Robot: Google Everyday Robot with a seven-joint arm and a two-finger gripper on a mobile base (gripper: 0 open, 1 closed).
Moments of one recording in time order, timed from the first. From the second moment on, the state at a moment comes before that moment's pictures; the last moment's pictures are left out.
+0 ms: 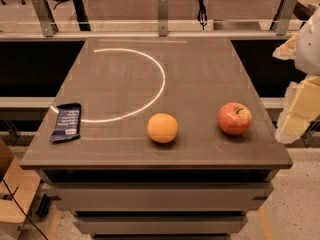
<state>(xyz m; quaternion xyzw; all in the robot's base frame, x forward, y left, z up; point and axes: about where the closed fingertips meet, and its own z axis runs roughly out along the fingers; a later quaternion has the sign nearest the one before) 0.438 -0.217 0.976 -0.60 0.78 -0.03 0.16</state>
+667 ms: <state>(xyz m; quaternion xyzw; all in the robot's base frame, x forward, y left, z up) 0.440 -0.209 0.975 -0.61 0.77 -0.03 0.17</state>
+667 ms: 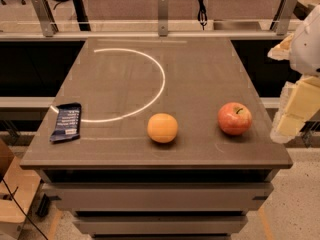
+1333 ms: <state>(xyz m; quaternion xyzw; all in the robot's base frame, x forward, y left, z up) 0.445 -0.121 0.956 -0.68 0.71 0.05 0.18</state>
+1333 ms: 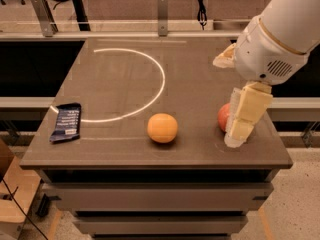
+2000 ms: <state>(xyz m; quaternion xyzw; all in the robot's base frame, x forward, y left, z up) 0.451 -0.093 0.959 -0.69 0.69 0.07 0.21</state>
